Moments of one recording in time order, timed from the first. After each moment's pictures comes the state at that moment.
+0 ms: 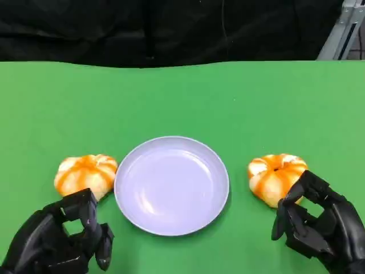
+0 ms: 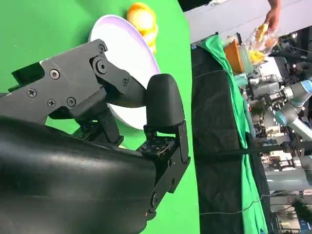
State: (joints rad) left arm 0.16 0.19 0.16 -0.02 -0.57 0.23 -0.66; right arm 0.12 0.08 -0.05 0.09 0.26 -0.15 0.32
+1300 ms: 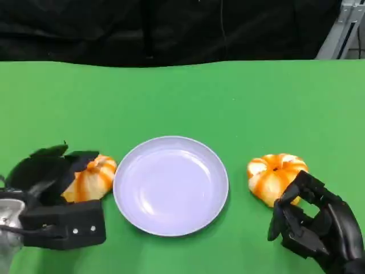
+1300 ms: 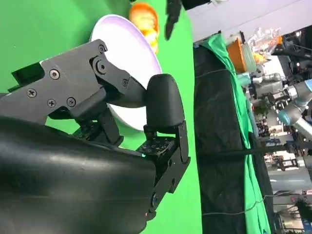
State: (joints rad) left arm -0.37 0.45 -0.28 0.65 0.78 -0.26 0.05; right arm 0.12 0.08 -0.03 0.09 0.25 -0.14 0.30
